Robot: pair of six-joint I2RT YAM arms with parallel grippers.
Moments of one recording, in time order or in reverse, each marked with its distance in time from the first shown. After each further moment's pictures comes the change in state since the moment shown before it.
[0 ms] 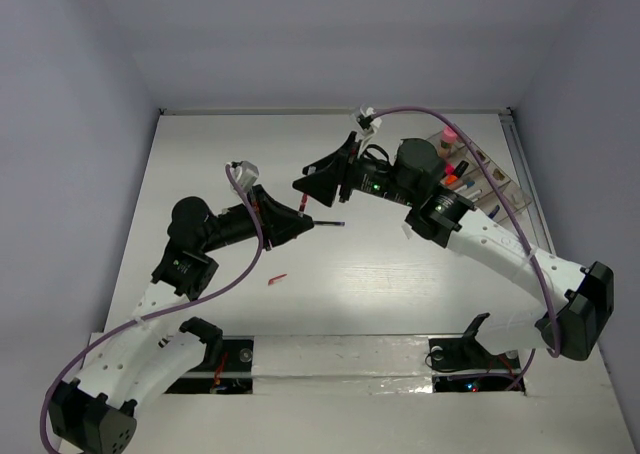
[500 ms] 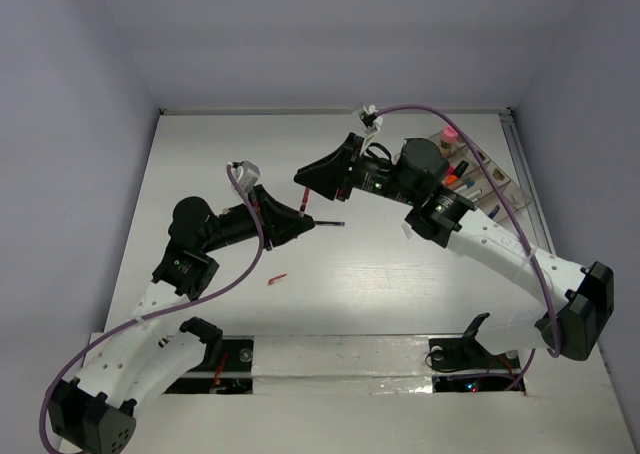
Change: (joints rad) left arm -0.008 0.002 0.000 0.000 -0.010 0.000; right arm 0.000 0.000 0.000 0.060 -0.023 0.034
